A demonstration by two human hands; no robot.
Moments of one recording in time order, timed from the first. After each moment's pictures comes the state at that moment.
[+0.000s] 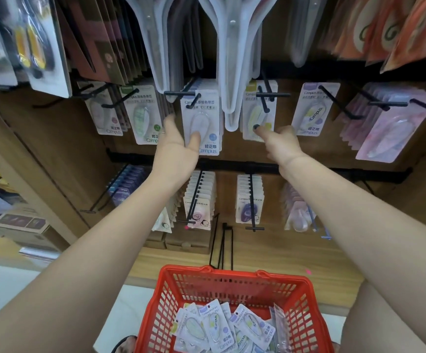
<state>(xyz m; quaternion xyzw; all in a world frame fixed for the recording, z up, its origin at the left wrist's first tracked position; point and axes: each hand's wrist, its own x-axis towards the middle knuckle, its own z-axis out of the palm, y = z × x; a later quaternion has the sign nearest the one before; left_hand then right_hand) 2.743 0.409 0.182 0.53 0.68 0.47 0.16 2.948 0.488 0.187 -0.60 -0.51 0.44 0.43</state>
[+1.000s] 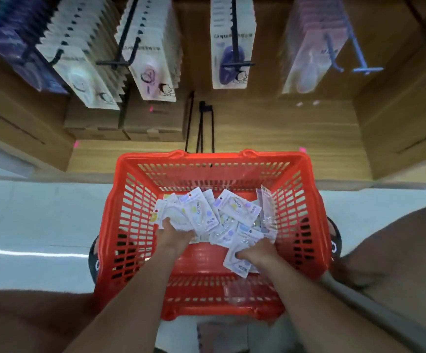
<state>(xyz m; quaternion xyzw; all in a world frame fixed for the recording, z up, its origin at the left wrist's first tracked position) 2.800 0.206 -0.236 0.25 0.84 0.06 0.48 3.025 0.207 -0.254 -0.77 -0.37 0.52 -0.08</state>
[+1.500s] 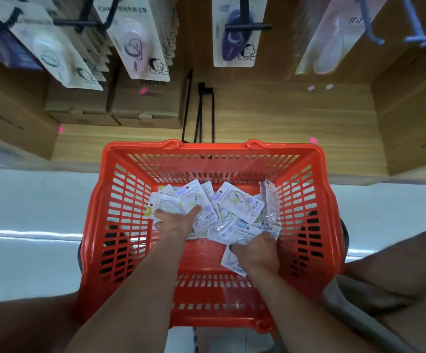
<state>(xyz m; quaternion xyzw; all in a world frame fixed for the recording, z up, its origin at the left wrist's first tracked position) 2.821 0.242 -0.274 0.08 0.88 0.13 0.45 3.003 0.199 -0.267 -0.83 -0.39 0.40 -0.07</state>
